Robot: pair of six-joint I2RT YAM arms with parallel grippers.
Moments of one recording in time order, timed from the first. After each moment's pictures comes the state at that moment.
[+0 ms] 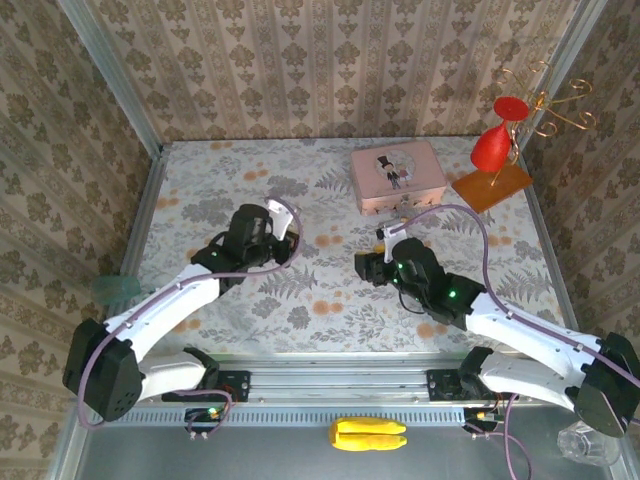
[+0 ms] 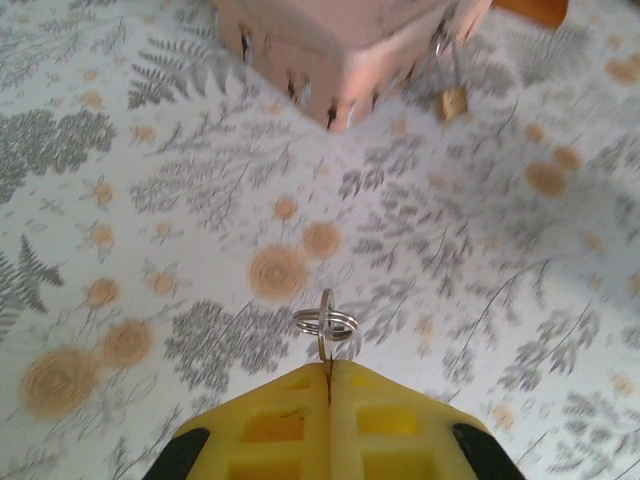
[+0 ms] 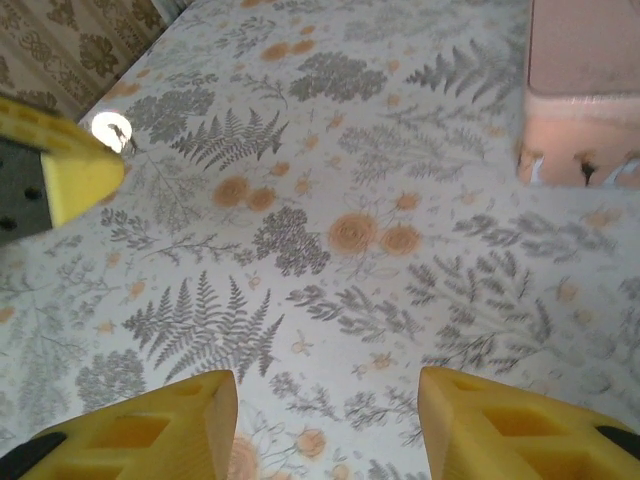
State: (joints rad) left arm -0.65 1.18 0.80 -0.24 0.13 -0.08; right arm 0.78 1.01 0.65 -0.14 0.19 0.44
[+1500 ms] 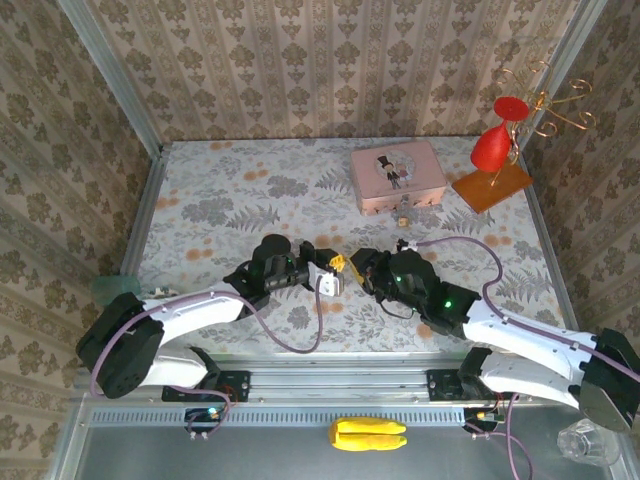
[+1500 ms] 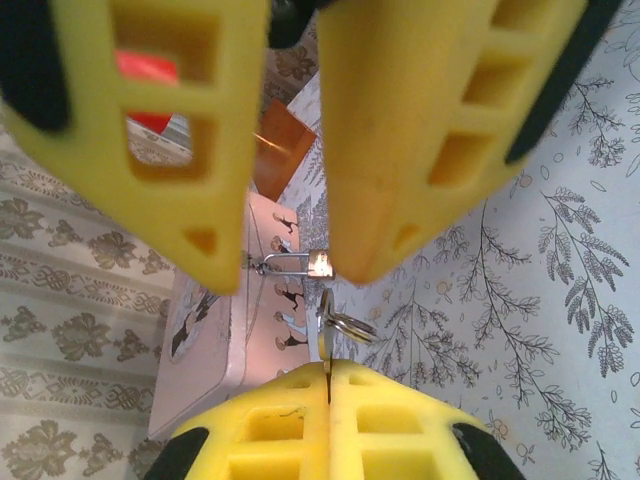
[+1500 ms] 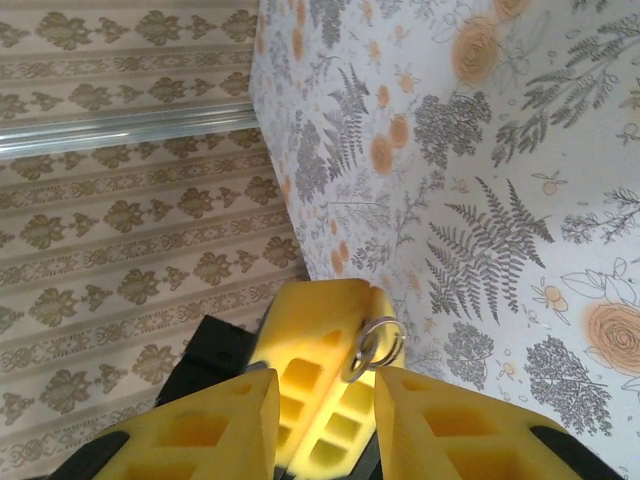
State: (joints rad) left arm -0.84 1.31 0.57 0.45 0.37 1.08; right arm 0.87 1.01 0.58 0.04 0.13 1.66
